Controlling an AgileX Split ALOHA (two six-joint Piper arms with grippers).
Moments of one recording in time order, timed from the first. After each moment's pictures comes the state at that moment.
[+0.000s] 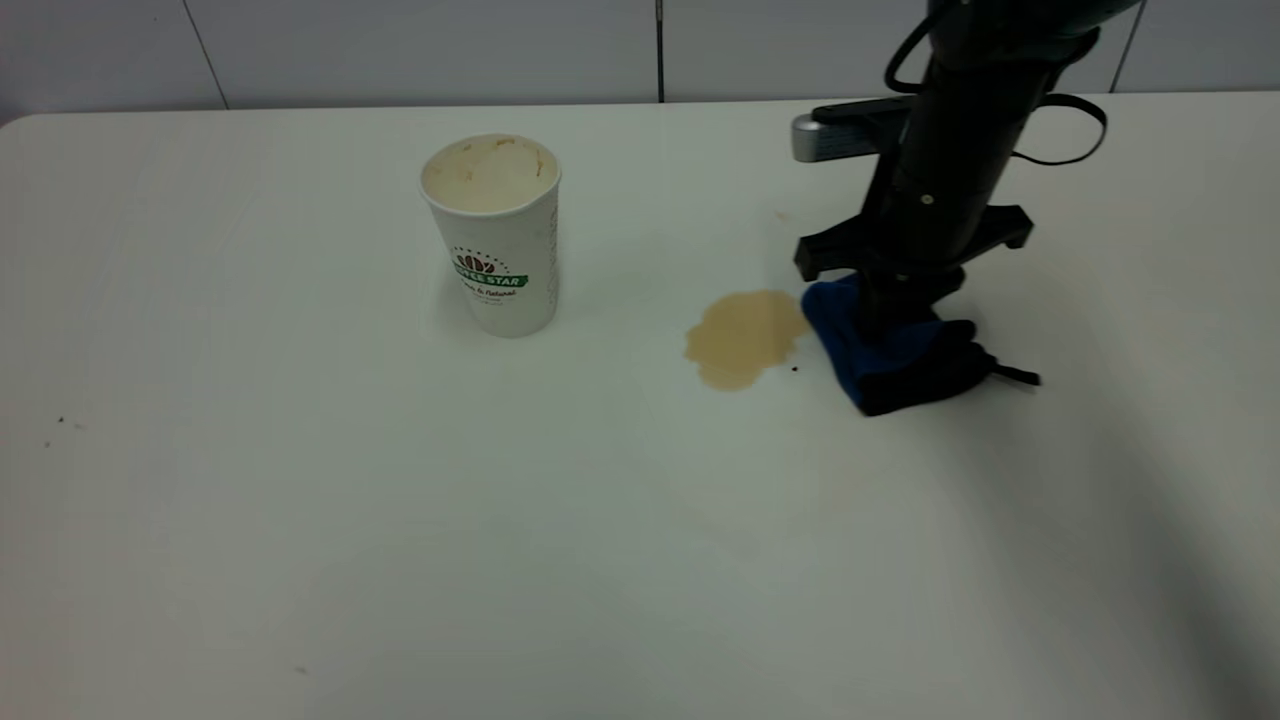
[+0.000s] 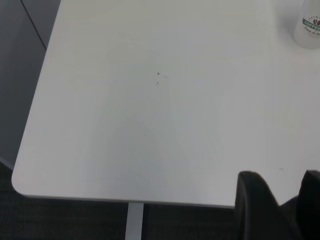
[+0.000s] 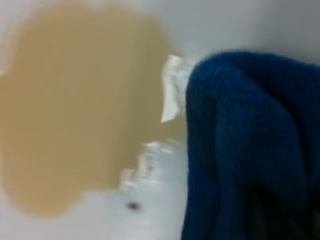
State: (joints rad) left arm -0.01 -0.02 -0.49 0.06 1.12 -0.05; right arm 0.26 2.55 -1.73 0.11 0.59 -0.02
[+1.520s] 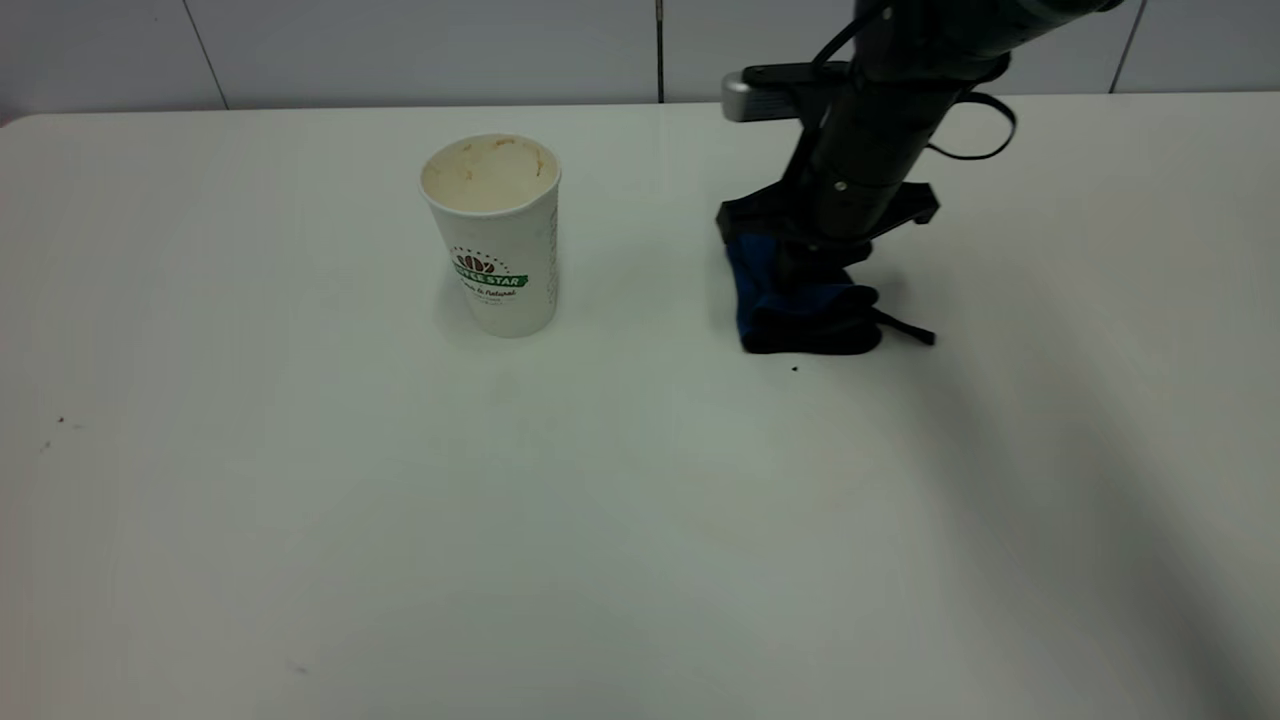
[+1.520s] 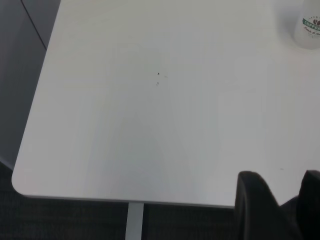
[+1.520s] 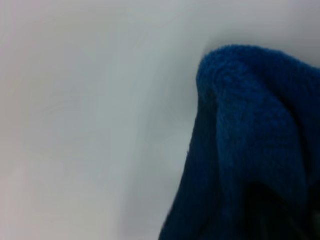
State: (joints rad) left arm -0.01 -0.02 -0.49 0.06 1.12 -0.05; right arm 0.28 2.65 -1.87 0.18 0.46 -0.02
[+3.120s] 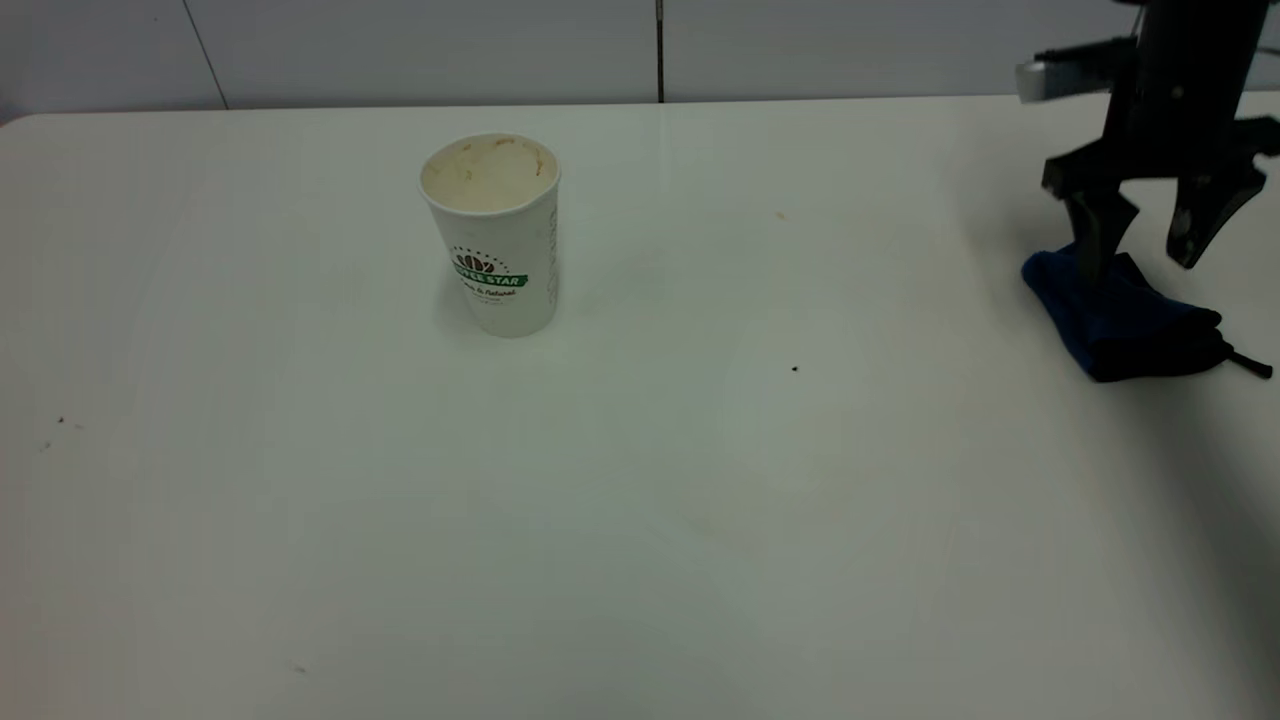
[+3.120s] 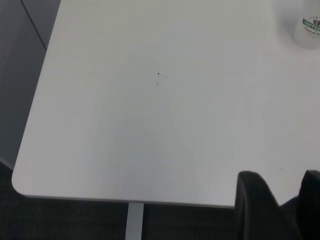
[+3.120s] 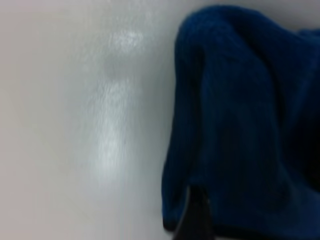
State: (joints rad) left arm -0.01 -0.02 -0.49 0.06 1.12 -0.05; right arm -0.03 2.57 -1.98 -0.08 1.06 -0.11
